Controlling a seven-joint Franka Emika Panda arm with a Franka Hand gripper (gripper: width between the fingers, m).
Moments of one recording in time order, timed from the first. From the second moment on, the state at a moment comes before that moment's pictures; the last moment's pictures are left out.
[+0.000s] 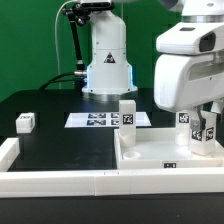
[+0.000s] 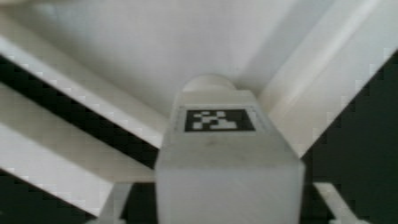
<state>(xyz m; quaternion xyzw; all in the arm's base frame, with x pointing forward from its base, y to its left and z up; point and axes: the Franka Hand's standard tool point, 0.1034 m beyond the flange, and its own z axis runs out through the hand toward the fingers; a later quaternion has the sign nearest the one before) 0.604 0.123 0.077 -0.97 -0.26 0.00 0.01</state>
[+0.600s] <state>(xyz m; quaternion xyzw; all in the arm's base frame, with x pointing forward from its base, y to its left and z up) 0.604 0.120 0.076 -1.00 0.10 0.00 0.01</state>
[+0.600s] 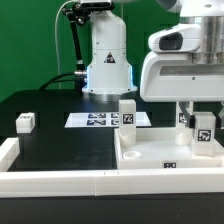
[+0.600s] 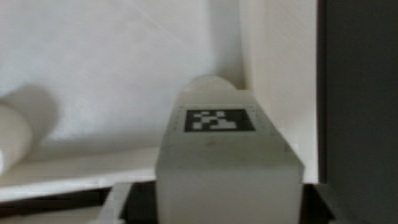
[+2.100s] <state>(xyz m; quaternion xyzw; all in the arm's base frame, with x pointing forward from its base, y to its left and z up) 0.600 0.130 0.075 -1.00 0.09 0.00 0.01</state>
